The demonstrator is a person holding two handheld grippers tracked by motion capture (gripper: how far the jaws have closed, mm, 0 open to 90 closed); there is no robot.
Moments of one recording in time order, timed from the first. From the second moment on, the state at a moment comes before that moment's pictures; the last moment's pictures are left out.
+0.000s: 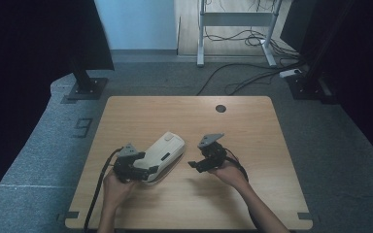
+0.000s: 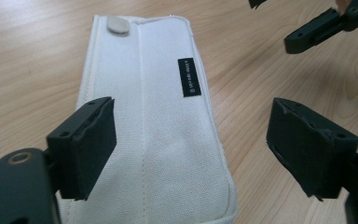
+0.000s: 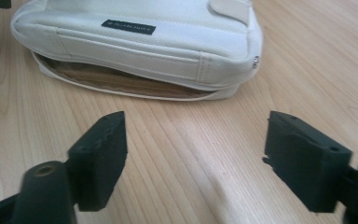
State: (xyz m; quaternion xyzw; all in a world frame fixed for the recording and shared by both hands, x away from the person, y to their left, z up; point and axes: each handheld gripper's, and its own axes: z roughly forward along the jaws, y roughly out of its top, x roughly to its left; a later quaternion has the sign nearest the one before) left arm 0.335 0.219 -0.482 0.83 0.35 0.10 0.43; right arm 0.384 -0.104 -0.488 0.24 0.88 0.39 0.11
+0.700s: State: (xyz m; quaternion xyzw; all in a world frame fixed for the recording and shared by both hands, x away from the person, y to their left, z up) left arm 0.326 0.243 -0.486 0.84 0.36 0.16 0.38; right arm 0.359 -0.173 -0.483 0.28 0.86 0.39 0.15
